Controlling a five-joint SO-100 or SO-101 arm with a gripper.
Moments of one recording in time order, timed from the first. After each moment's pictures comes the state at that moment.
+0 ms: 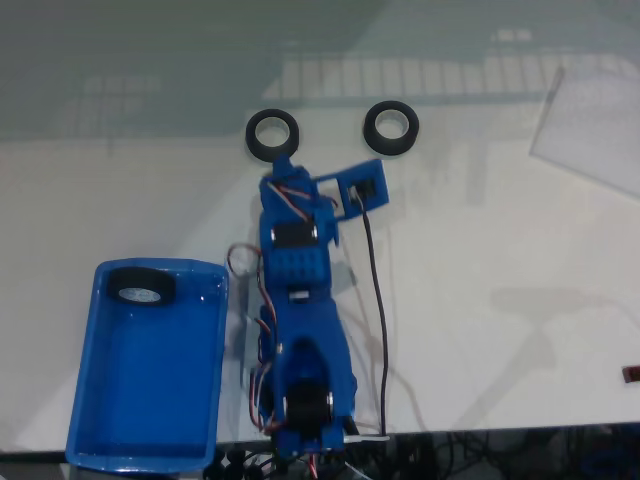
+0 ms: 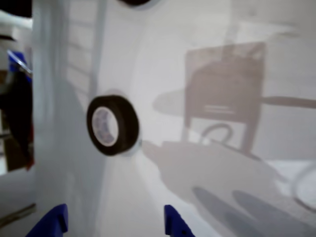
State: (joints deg) arm 0.0 147.2 142.7 52.4 -6.2
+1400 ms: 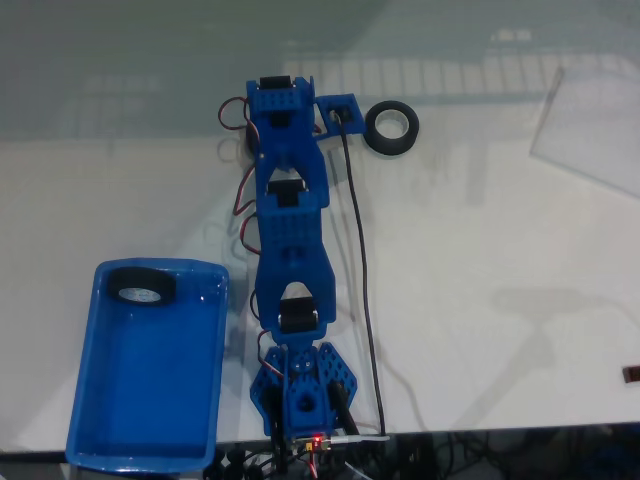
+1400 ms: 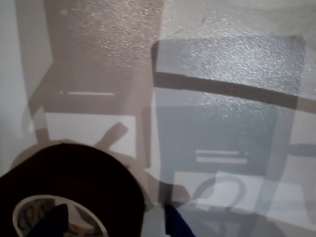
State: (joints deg) arm -0.4 62.3 72.9 68.4 -8.6
